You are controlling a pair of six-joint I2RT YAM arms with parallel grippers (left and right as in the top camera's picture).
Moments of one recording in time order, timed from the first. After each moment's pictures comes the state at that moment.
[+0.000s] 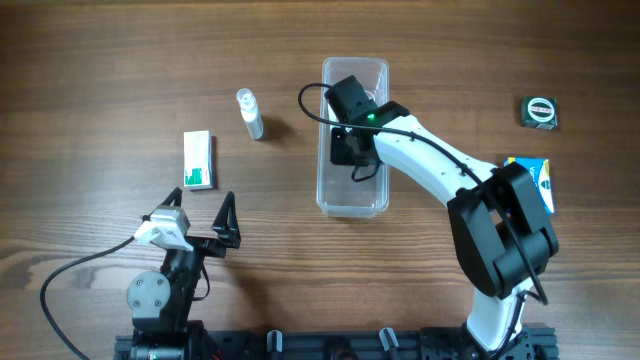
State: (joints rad) left arm 0.00 0.01 0.01 -0.05 0.18 -0.27; right arm 0.54 1.99 1.38 -0.66 0.04 0.56
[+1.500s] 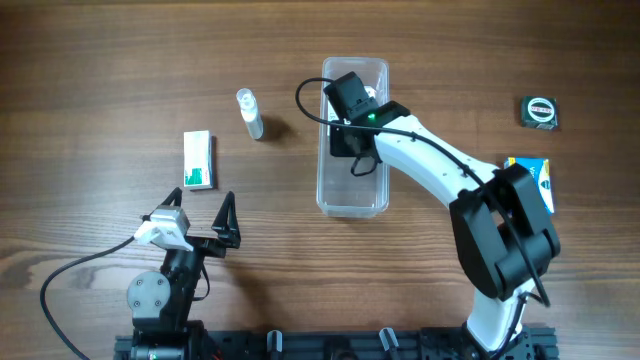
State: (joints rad) left arm 0.00 0.01 0.01 -0.05 0.18 -0.27; right arm 0.54 1.97 1.38 -0.62 0.11 0.51
